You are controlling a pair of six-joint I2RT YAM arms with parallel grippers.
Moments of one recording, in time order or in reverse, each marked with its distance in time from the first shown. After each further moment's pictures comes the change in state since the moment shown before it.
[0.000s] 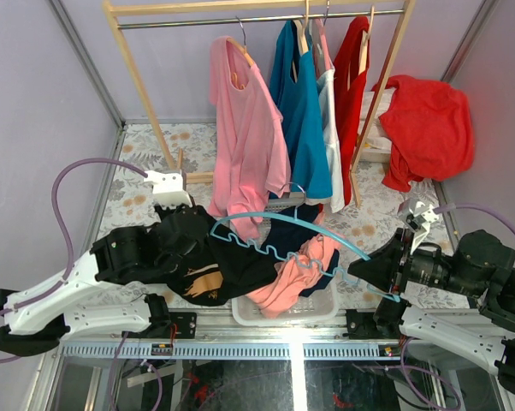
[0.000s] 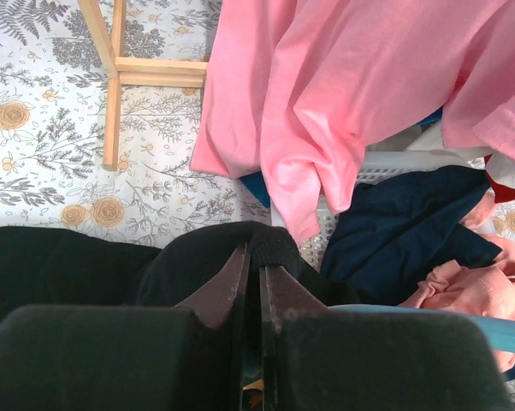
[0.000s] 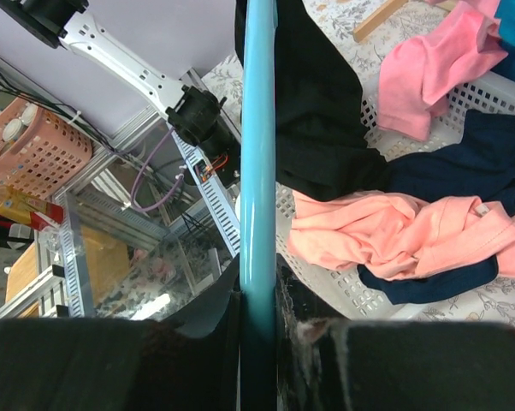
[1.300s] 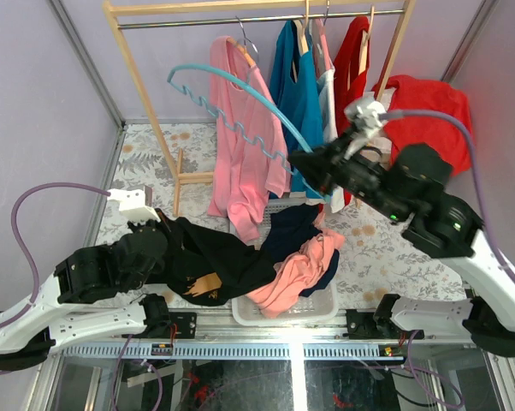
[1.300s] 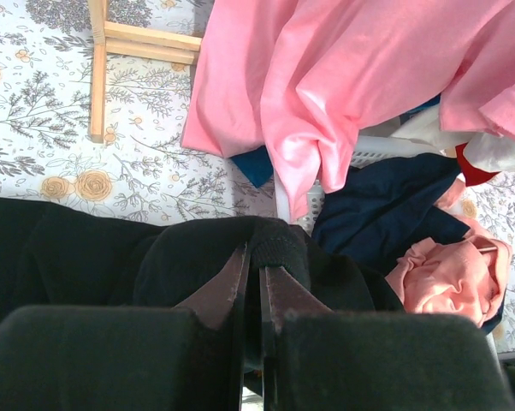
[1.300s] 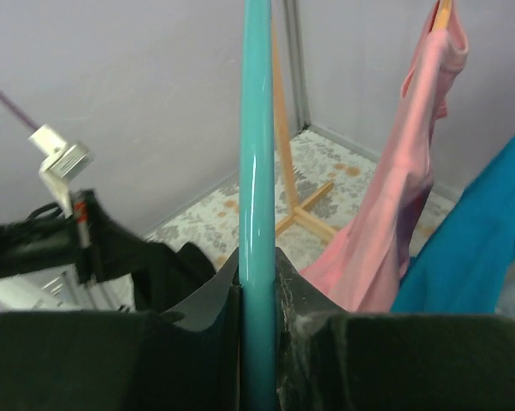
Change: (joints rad) left arm 0.000 -0.267 -0.135 -0.023 0.064 -0.051; right arm 0.000 0.642 0.413 0.520 0.317 -0.251
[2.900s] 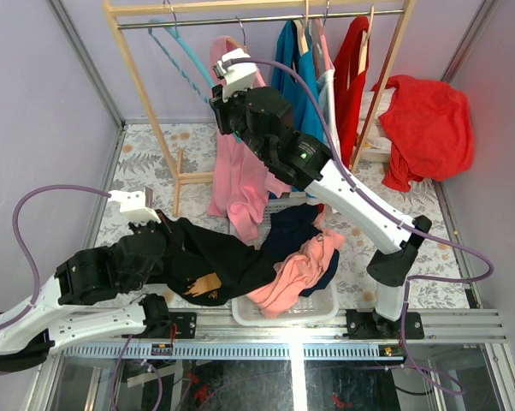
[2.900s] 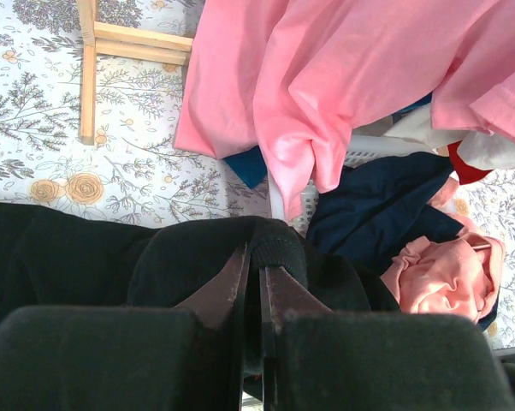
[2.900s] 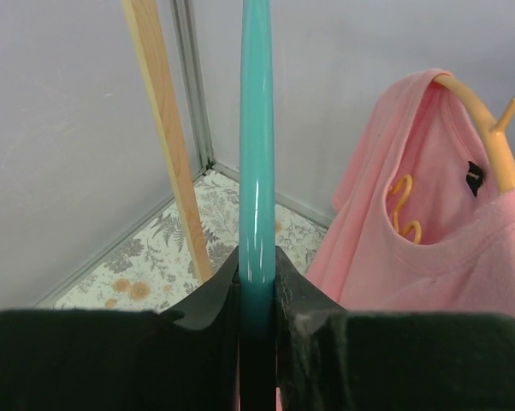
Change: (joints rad) left arm 0.000 -0.022 -0.032 0.041 0.009 0.018; right arm 0.000 0.728 0.568 0.151 0.245 -0.172
